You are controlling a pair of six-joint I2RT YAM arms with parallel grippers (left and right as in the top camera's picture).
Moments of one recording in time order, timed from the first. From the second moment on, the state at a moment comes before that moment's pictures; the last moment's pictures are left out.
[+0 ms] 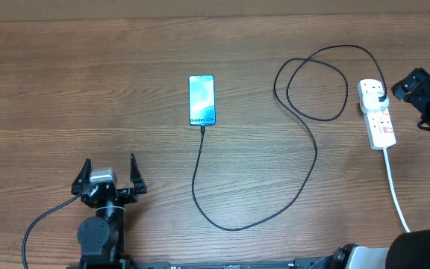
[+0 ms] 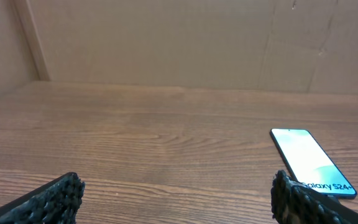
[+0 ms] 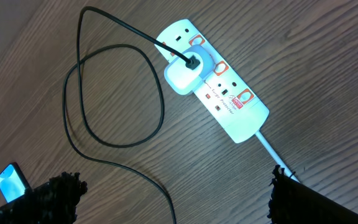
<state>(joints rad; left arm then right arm) 0.00 0.02 0.01 -0.07 -0.11 -0.03 -0.47 1.54 1.59 -1.17 -0.20 0.28</state>
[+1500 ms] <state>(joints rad) 0.00 0.02 0.01 -0.07 -0.11 -0.03 -0.35 1.27 1.35 -0.56 -0.22 0.28</state>
